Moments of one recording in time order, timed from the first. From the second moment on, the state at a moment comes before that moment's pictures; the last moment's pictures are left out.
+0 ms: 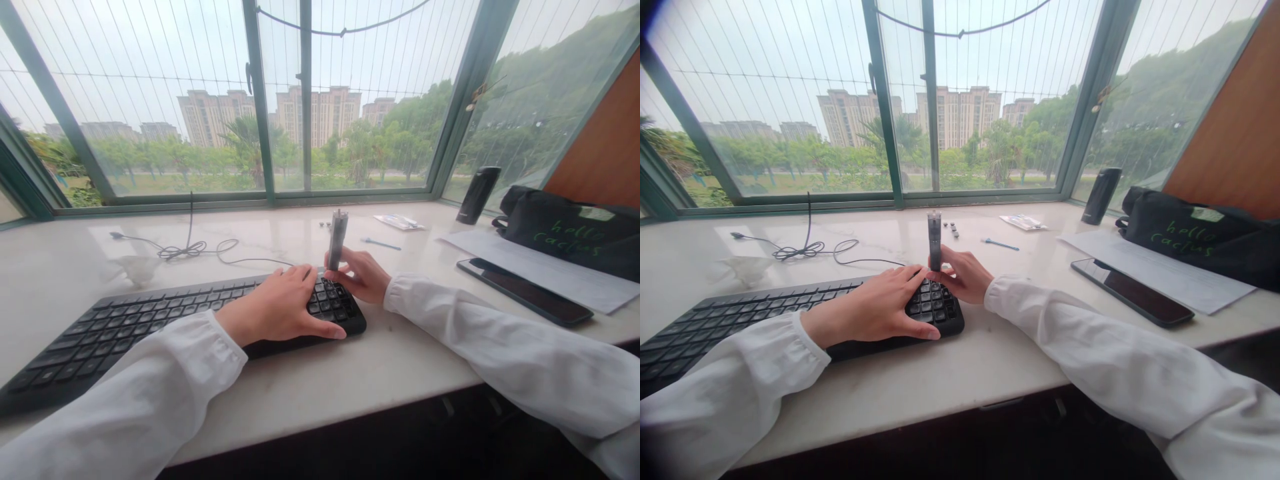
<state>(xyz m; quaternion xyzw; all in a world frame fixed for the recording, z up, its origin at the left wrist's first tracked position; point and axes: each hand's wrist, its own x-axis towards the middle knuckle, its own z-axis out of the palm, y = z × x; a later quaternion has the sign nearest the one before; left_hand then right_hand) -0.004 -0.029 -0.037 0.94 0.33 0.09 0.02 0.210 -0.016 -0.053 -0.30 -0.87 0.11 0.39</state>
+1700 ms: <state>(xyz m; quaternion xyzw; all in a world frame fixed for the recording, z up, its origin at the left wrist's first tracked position) -0.003 -0.029 -0.037 0.94 0.34 0.08 -0.01 0.220 0.002 -0.039 -0.40 -0.76 0.31 0.41</state>
